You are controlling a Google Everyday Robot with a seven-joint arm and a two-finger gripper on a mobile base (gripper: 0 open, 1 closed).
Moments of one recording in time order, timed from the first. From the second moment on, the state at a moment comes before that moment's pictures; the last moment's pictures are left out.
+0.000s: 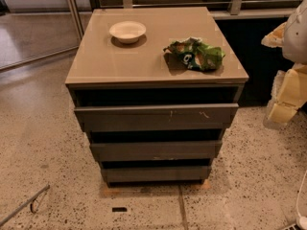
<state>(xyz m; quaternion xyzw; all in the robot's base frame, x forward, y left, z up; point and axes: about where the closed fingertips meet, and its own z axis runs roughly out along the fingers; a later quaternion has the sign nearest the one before) 0.438 -0.217 0.977 -0.60 0.78 -0.04 0.16</state>
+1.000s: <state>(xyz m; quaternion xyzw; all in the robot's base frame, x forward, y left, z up) 0.450 -0.199 0.943 -0.62 0.76 -0.04 0.20</state>
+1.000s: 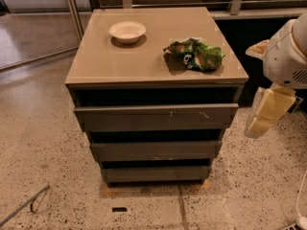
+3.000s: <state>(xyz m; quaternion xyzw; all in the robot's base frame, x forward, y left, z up) 0.511 -0.156 0.753 -0.66 0.73 -0.02 0.19</state>
